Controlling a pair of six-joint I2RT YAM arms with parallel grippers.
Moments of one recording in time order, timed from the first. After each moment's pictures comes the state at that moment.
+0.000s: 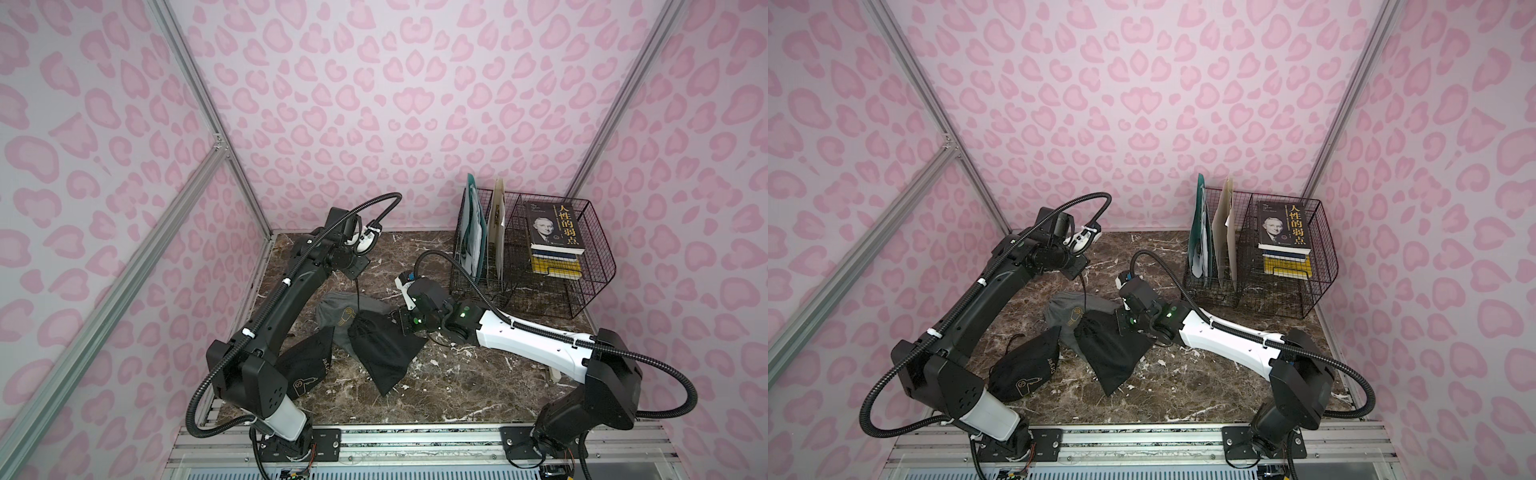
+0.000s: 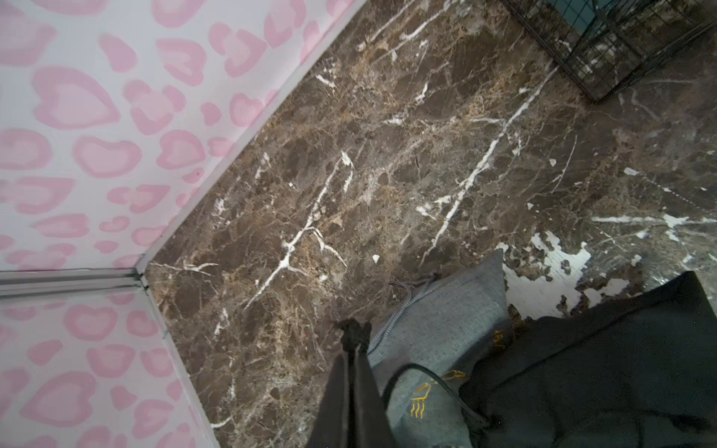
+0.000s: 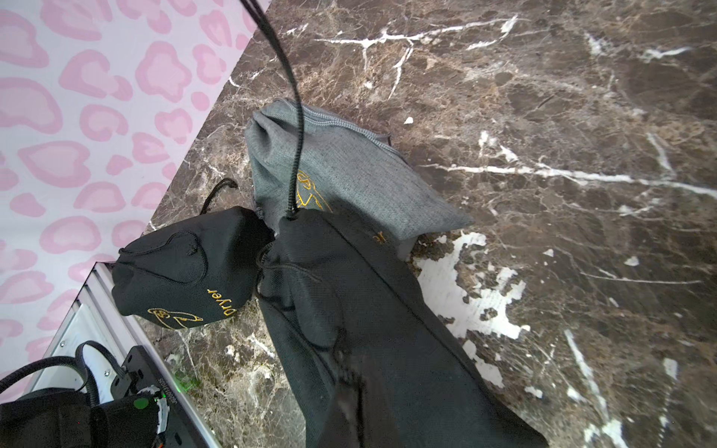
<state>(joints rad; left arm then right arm) -0.38 1.61 1.65 -0.96 -0.06 0.44 0.94 1.59 1.20 -0.35 0.00 0.56</state>
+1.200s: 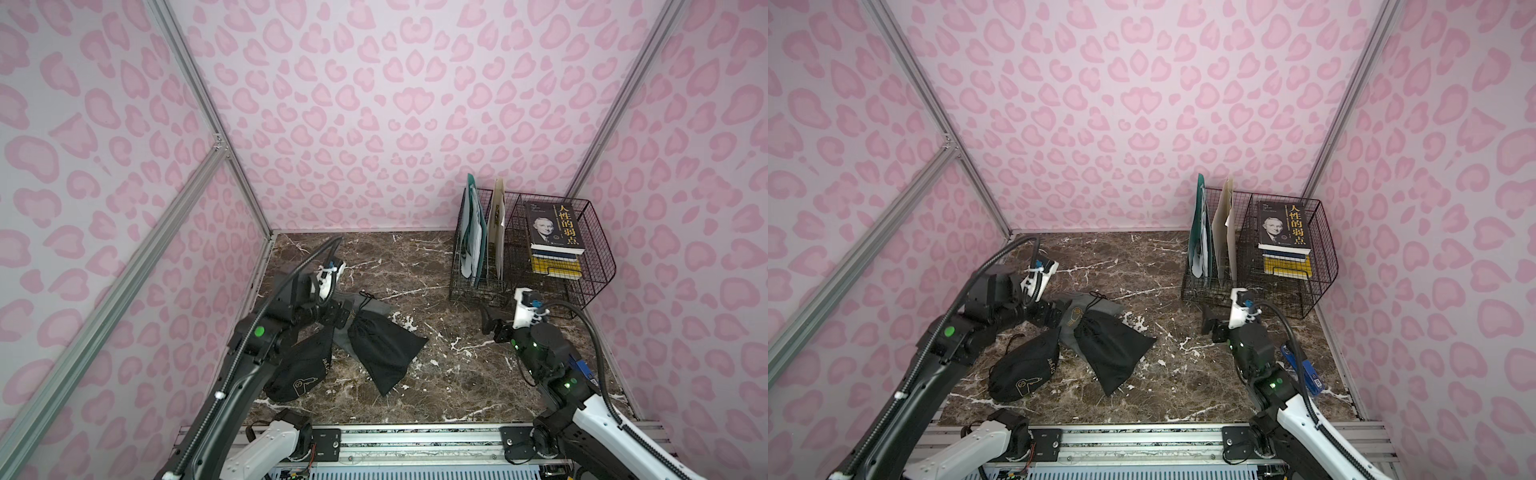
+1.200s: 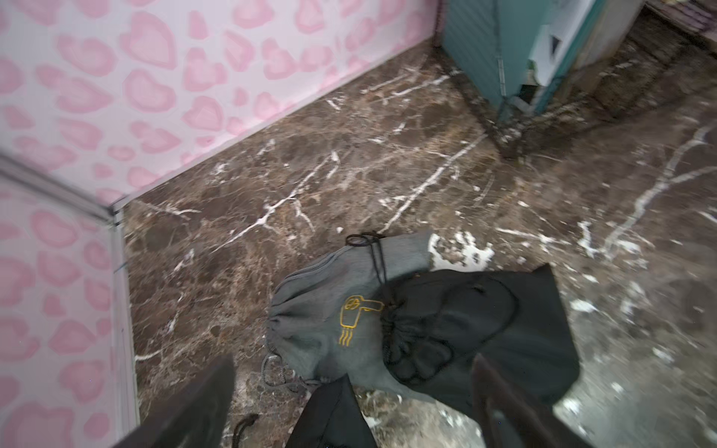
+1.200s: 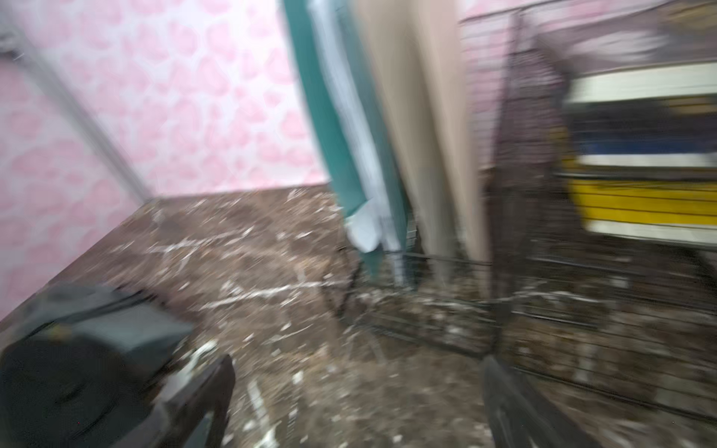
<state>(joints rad) -0.34 0.89 1.02 -0.75 -0.01 0.17 0.45 0.56 0.27 0.11 0.31 0.28</state>
